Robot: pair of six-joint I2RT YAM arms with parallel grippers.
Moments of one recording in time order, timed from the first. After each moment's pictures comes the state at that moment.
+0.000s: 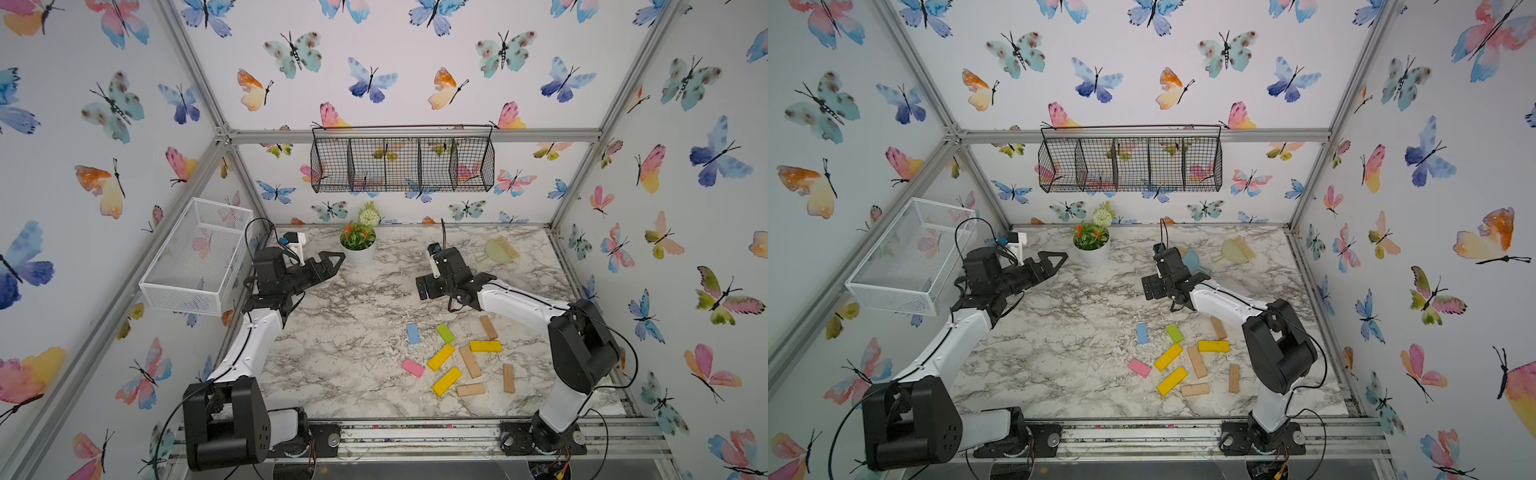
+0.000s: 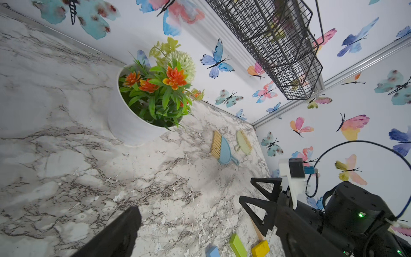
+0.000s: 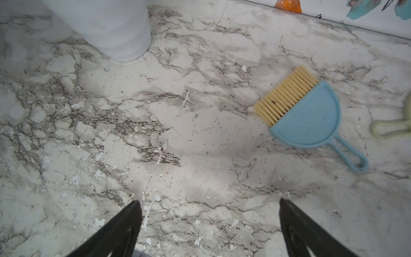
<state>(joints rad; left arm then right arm) 0.05 1.26 0.87 0.01 0.69 -0.55 0.68 1.78 1.23 -0.25 0.15 0.19</state>
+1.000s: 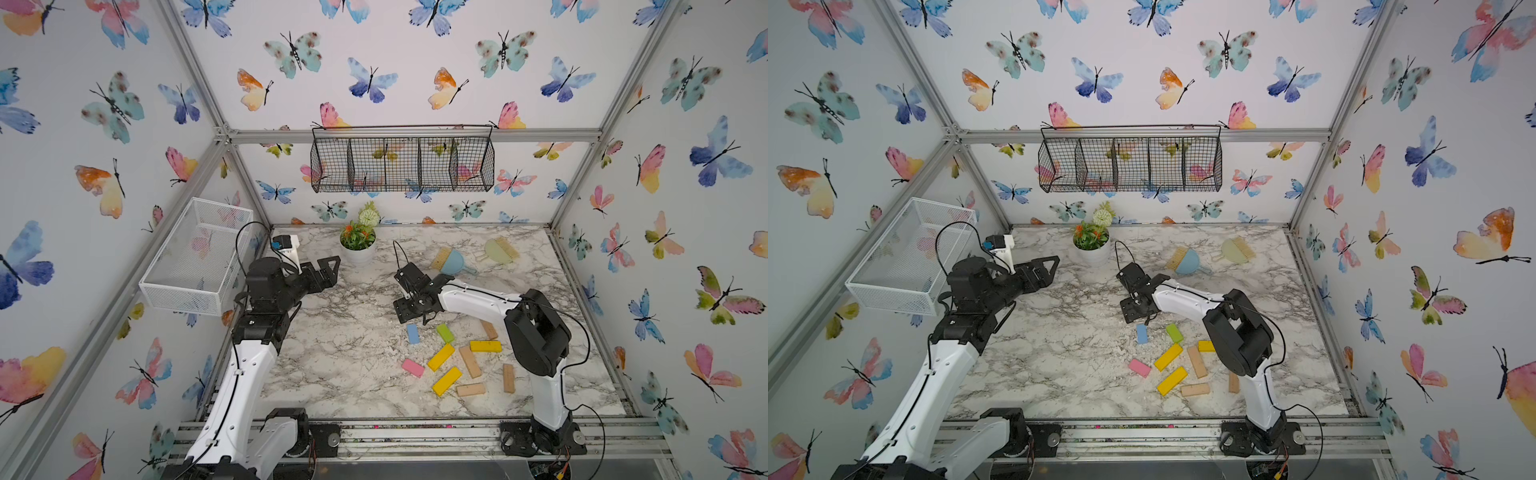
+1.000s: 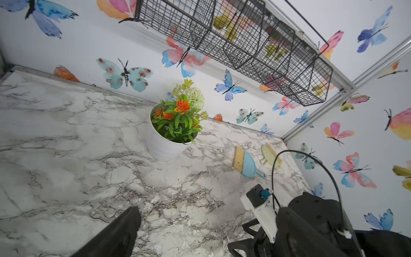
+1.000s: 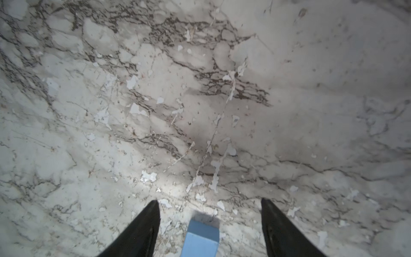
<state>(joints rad) -0.03 0.98 0.86 -0.19 0.36 -0.42 0.85 2.02 1.48 -0.62 0.07 0.37</state>
